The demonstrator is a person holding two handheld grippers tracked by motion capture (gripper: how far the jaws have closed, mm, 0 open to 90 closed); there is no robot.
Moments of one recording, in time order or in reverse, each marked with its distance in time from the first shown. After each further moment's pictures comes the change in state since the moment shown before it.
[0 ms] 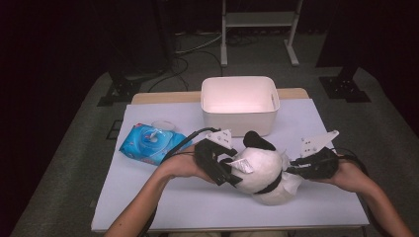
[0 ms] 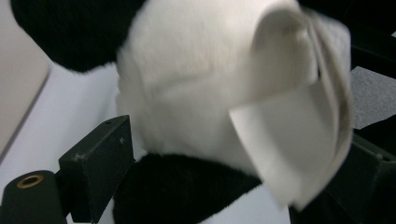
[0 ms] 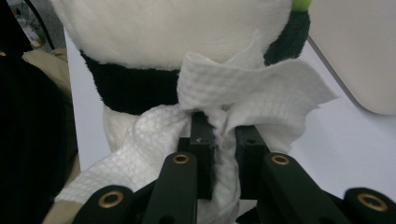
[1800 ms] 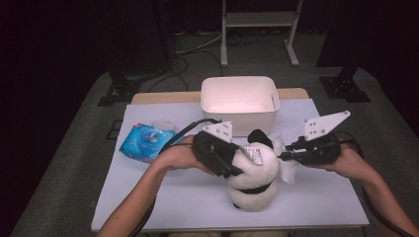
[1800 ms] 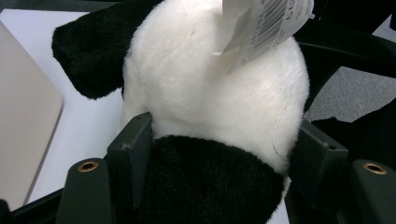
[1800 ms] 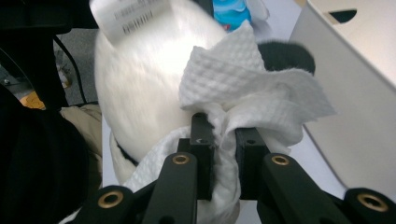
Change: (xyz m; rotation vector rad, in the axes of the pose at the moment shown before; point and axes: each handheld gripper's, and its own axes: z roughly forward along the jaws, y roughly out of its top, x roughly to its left) left arm -0.002 0.027 -0.025 -0.013 -0.007 0.108; right arm 0.000 0.052 -0.033 -0.186 0.054 -0.052
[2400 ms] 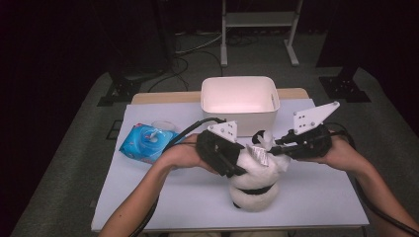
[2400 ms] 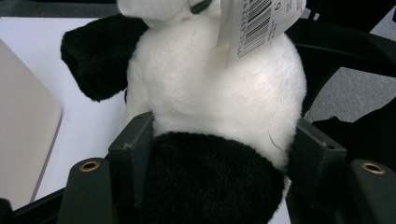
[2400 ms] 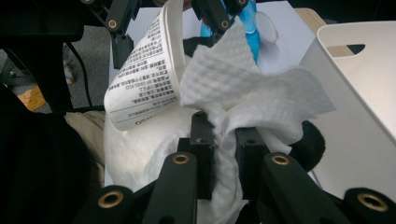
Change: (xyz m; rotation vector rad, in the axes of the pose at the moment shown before) left arm 0.000 0.008 0.004 0.004 -0.003 0.017; right arm 0.003 0.033 0.007 0.007 0.025 -0.061
